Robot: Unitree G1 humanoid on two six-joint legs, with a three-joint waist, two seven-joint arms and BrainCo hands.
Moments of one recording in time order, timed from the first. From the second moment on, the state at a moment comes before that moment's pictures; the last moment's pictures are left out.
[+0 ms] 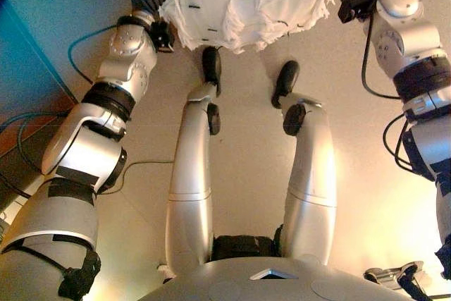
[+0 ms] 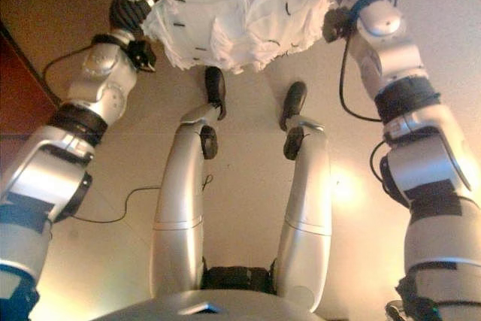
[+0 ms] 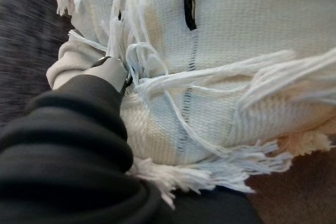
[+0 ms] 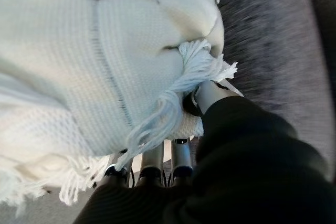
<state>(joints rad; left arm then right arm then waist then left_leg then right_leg) -0.99 0.56 -0.56 0.80 -0.92 -0.26 0.07 -1.13 -0.68 0.55 0.69 0.76 -0.12 0.11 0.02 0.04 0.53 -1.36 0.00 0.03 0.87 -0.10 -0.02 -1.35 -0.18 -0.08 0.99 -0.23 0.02</state>
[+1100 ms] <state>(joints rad) -0.09 0.44 -0.17 -0.05 -0.71 -0.23 0.00 -0.14 -0.51 0.10 -0.17 0.47 -0.21 0.11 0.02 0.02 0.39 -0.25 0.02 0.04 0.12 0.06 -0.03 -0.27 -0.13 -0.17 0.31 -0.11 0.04</state>
